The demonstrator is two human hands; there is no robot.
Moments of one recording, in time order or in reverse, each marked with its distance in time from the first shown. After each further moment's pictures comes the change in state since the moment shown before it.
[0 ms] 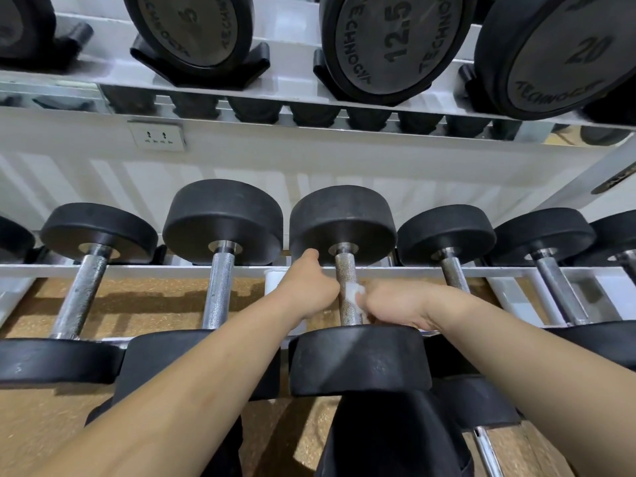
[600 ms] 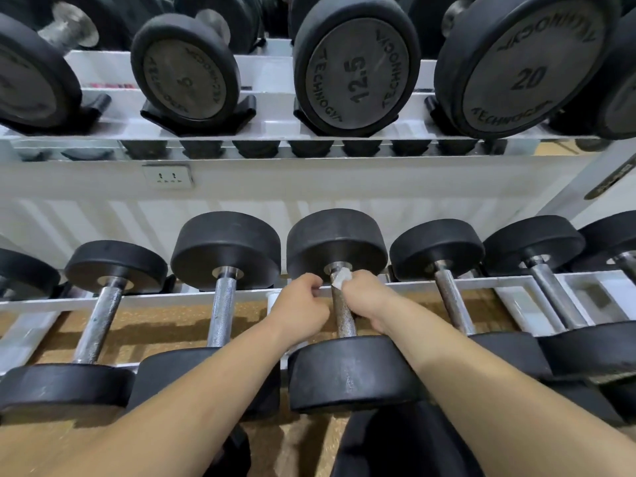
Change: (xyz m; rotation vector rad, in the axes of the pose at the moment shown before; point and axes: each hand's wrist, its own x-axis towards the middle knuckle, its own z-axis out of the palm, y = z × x) left_hand -0.009 -0.009 0.004 0.081 0.084 0.111; right_hand 0.018 -0.023 0.009 0.680 0.344 0.029
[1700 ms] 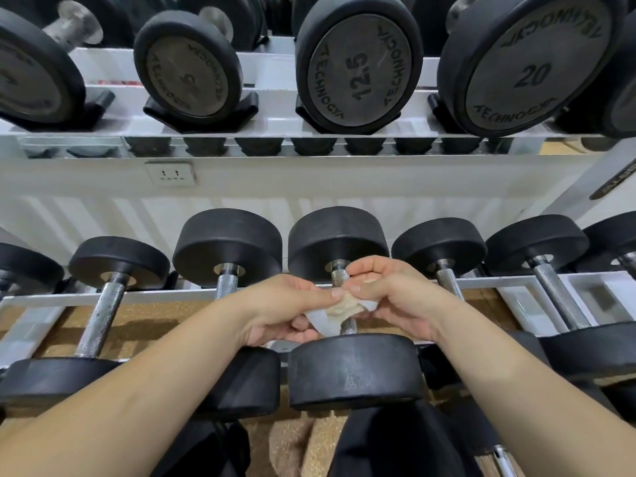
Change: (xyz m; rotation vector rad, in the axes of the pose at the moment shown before) left_hand -0.025 0.018 -0.051 -0.478 -0.530 -0.243; right_hand -0.045 0.003 -0.052 0.631 -0.328 -0.141
